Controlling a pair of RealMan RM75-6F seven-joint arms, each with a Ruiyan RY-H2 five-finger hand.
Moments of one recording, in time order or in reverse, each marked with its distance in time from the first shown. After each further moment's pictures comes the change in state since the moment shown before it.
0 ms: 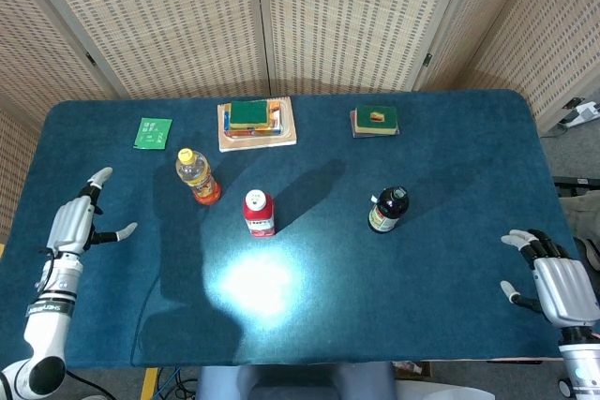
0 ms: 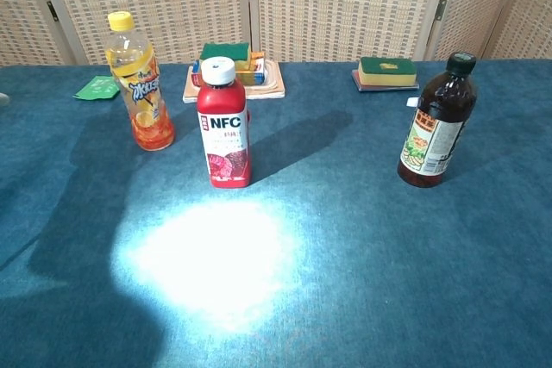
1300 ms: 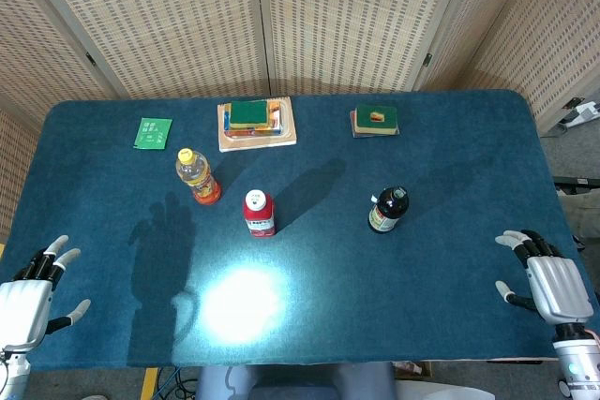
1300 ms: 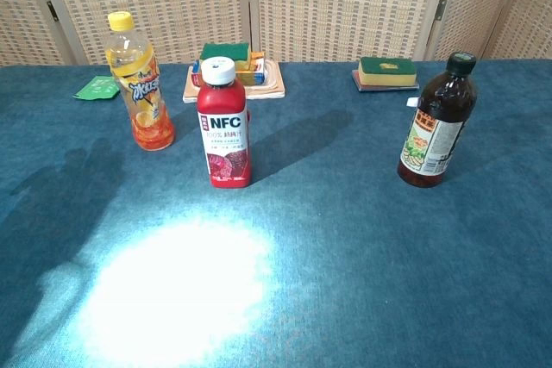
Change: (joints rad) left arm 0.343 0.140 0.351 -0.130 0.530 0.493 0.271; right arm 0.015 -0.015 0.003 0.012 0.016 -0.036 -0.005
